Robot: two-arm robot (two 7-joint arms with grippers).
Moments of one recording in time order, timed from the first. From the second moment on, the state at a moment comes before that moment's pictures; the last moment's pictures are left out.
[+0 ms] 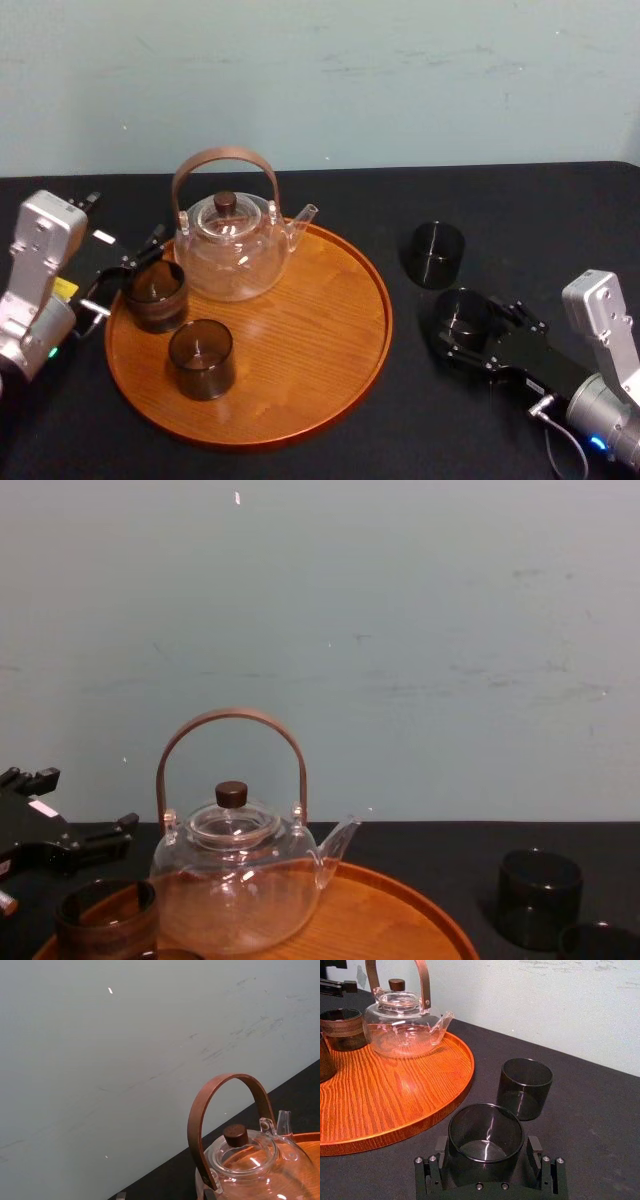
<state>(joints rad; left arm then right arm) -0.20 0.60 0.45 -1.41 -0.25 -0.12 0.03 -0.07 0.46 -0.23 -1.51 0.26 -0.03 0.38</state>
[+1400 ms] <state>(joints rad) -0.20 0.60 0.45 -1.41 -0.25 -0.12 0.03 0.00 0.44 -0.26 -1.45 0.26 -0.04 0.41</state>
